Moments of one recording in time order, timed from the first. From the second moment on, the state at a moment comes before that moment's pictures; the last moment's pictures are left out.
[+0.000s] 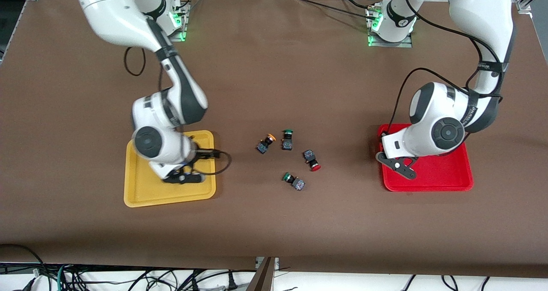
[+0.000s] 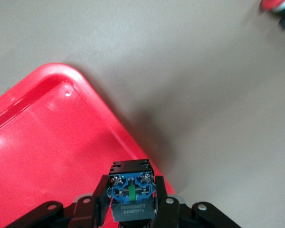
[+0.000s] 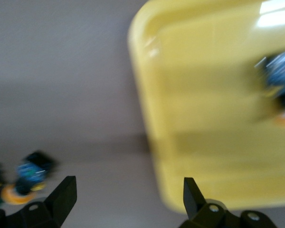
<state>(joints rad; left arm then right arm) -0.02 0.51 -0.16 -1.71 0.07 2.00 0.41 0.44 0.72 0.01 -1.39 0.19 2.01 0.50</state>
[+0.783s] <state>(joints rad) 0.07 0.59 -0.17 -1.71 0.07 2.06 0.65 0.63 0.85 0.02 -1.43 0.27 2.33 0.92</state>
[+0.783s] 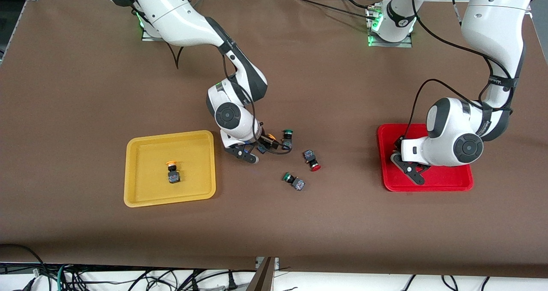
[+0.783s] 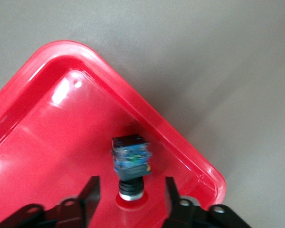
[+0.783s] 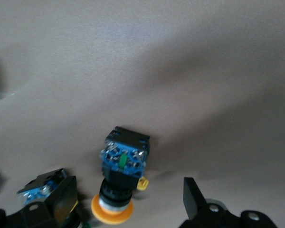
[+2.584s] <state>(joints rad) -0.26 0.79 -0.25 -1.68 -0.11 2.64 -0.06 0.41 0.76 -0.09 -1.49 0.13 2.12 0.27</state>
